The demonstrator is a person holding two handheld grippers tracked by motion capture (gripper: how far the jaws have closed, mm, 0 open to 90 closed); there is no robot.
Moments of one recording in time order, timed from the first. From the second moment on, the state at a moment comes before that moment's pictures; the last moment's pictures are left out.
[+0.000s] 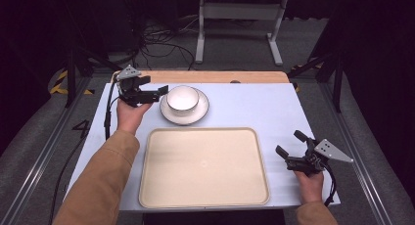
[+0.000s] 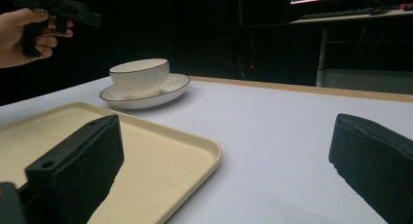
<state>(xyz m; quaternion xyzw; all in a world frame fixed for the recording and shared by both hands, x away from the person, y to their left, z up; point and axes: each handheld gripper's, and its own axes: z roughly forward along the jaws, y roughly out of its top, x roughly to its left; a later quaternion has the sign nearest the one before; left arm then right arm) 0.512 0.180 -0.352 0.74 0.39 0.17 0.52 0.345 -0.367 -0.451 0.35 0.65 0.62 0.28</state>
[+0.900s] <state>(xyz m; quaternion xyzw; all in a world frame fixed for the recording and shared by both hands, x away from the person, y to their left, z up) 0.551 0.148 -0.377 0.79 0.47 0.11 0.39 0.346 -0.369 -0.452 0.36 0.64 0.63 0.26</state>
